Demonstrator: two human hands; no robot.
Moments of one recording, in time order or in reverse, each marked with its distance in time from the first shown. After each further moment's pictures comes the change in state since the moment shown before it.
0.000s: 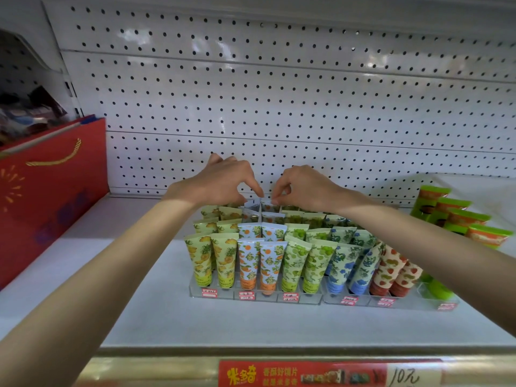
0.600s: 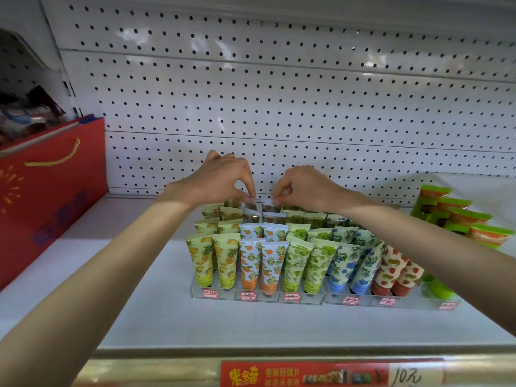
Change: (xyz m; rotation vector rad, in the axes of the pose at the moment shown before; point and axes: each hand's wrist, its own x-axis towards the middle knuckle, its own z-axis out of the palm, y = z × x) left_hand 0.003 -0.015 0.005 -0.008 0.097 0.039; right_hand 0.002 0.003 0.002 0.036 0.013 0.009
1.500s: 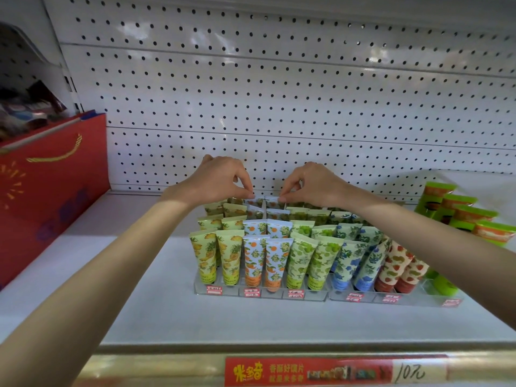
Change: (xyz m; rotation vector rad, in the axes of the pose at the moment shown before) left_hand -0.006 -0.006 0.010 -0.211 0.088 -0.109; right_hand -0.005 0.005 -0.003 0.186 -0.009 0.045
